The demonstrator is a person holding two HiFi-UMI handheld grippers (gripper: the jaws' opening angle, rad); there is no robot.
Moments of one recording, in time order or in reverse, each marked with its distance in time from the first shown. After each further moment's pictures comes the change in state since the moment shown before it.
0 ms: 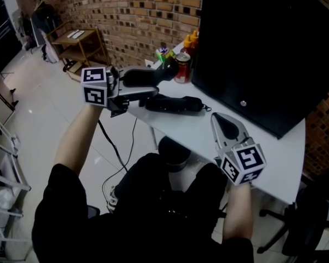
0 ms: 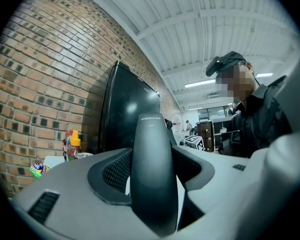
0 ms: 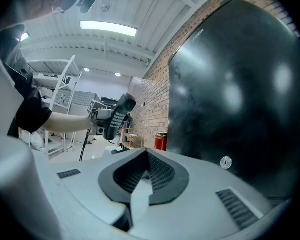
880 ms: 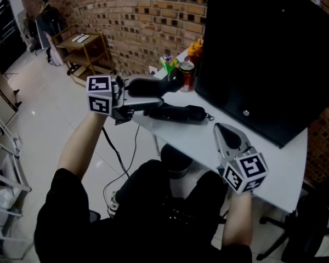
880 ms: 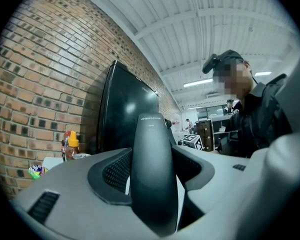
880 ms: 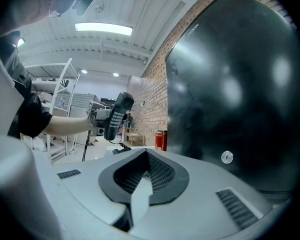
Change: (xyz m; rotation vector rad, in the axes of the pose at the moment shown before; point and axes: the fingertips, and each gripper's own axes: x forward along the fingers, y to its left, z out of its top) left arm 0.002 -0.004 -0.001 0.018 0.007 -0.007; right arm 0.000 -0.001 -0.002 0.052 0.021 0.005
